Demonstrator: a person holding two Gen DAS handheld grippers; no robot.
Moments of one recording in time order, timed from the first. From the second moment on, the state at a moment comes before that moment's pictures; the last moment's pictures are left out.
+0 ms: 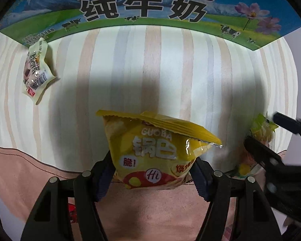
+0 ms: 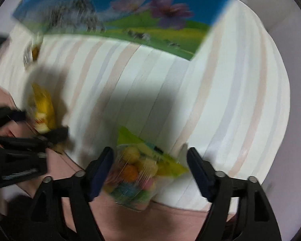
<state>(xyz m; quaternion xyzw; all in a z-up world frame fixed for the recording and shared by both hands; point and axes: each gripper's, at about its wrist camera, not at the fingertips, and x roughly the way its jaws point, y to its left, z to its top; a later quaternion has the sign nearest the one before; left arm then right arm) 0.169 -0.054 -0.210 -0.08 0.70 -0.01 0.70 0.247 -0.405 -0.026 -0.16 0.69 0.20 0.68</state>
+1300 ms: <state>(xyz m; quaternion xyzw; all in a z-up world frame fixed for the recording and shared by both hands) 0.175 -0.062 -0.216 -0.06 0.72 -0.02 0.69 0.211 -0.456 -0.046 0.11 0.72 0.09 0.68</state>
